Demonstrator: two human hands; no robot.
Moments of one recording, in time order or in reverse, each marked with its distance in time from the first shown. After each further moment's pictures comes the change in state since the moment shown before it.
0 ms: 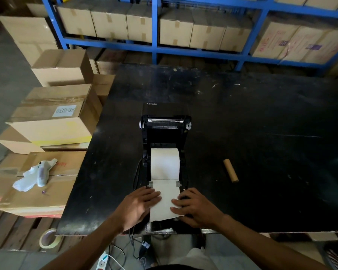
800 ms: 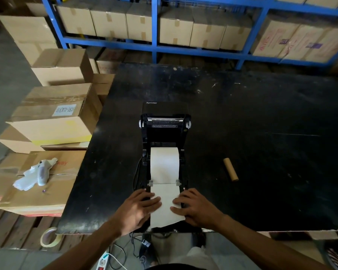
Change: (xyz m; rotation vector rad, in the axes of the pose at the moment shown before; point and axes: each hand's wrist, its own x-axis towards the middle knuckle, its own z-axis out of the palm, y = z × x) left_hand -0.008 0.009 -0.001 0.030 -0.090 0.045; right_hand -0.003 -0.002 0.001 -0.063 -0.086 -0.002
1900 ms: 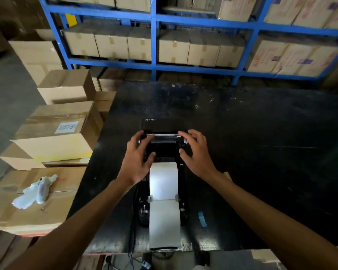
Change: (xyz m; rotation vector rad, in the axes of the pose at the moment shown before) left_hand 0.102 -0.052 -0.133 -0.427 0.603 -0.504; right_hand 0.086 0.063 -0.140 0.410 0.677 0.591
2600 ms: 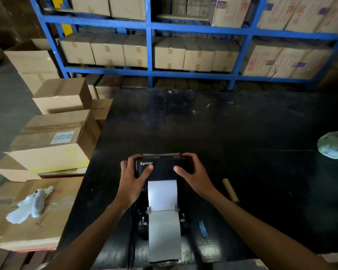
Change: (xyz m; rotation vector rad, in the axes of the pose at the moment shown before) left_hand -0.017 -0.002 0.012 -0.411 0.063 -0.342; right_hand -0.022 0.016 0.017 0.549 -0.046 0.355
